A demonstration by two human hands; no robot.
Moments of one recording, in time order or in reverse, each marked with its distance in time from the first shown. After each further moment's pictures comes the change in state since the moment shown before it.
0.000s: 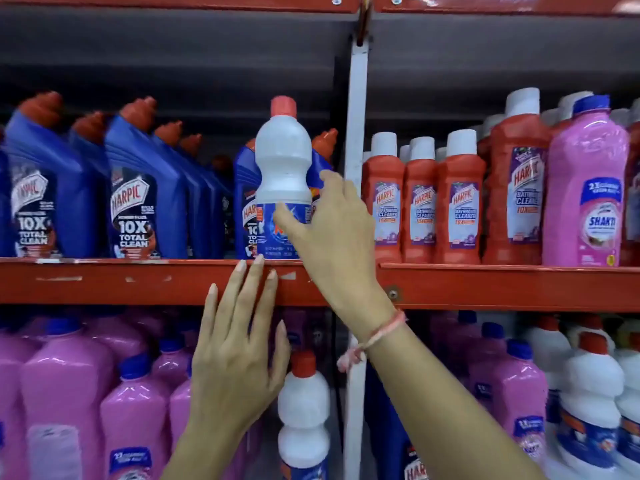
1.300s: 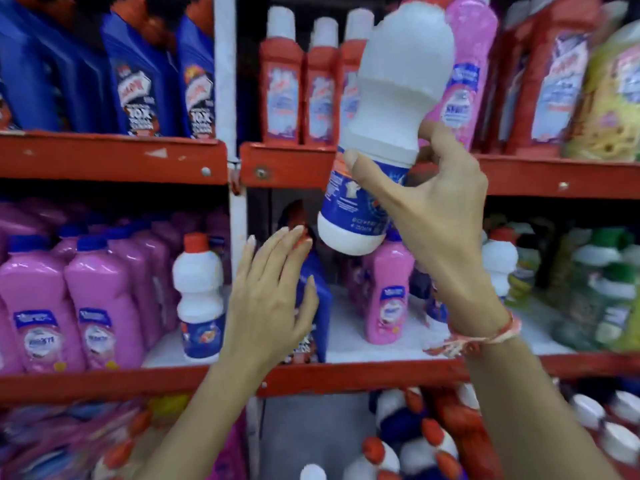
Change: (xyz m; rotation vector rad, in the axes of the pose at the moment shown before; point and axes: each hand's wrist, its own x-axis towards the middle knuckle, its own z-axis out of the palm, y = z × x) left_hand -0.051 0.180 0.009 -0.314 -0.150 0.045; right_hand -0.092 0.114 -0.202 0.129 0.102 0.153
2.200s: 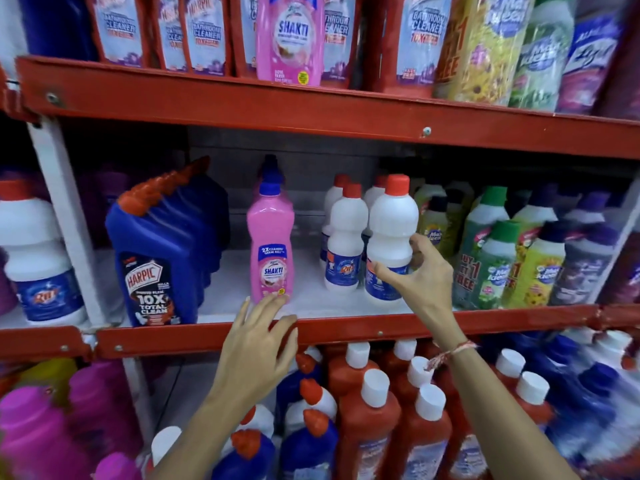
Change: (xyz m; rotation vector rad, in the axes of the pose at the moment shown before) left_hand -0.086 0.142 0.150 -0.054 -0.352 -0.082; right_hand -0.053 0.295 -0.147 -0.274 -0.175 0.280
